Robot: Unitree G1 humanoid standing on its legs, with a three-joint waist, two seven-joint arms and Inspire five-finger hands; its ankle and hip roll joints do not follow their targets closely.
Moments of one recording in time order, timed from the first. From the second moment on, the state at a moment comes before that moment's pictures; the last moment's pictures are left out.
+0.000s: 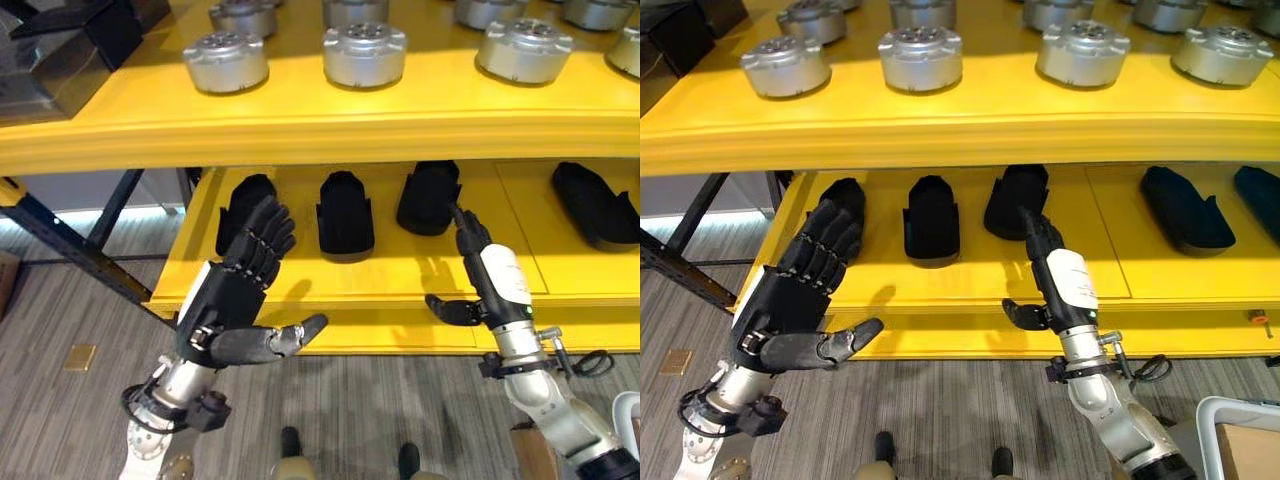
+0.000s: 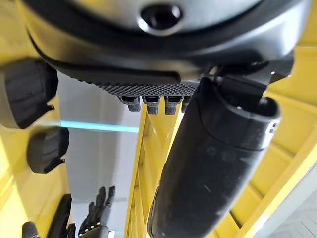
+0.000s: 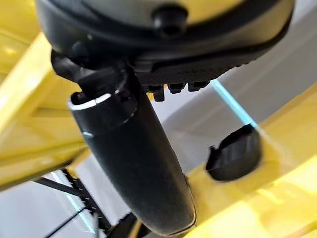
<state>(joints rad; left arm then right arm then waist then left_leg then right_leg) 0.26 0.53 -0.10 -0.28 -0.69 -0.54 -0.36 -0.02 -0.69 0.26 -0.03 -0.38 -0.21 -0.45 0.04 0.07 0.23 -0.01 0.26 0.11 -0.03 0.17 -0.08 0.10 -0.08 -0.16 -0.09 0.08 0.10</state>
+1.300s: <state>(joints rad) 0.25 0.57 -0.03 -0.25 -0.69 -0.54 -0.53 0.04 -0.59 0.19 -0.04 -0.43 -0.17 -0.52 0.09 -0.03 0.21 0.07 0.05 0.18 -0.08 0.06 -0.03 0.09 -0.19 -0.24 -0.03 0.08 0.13</state>
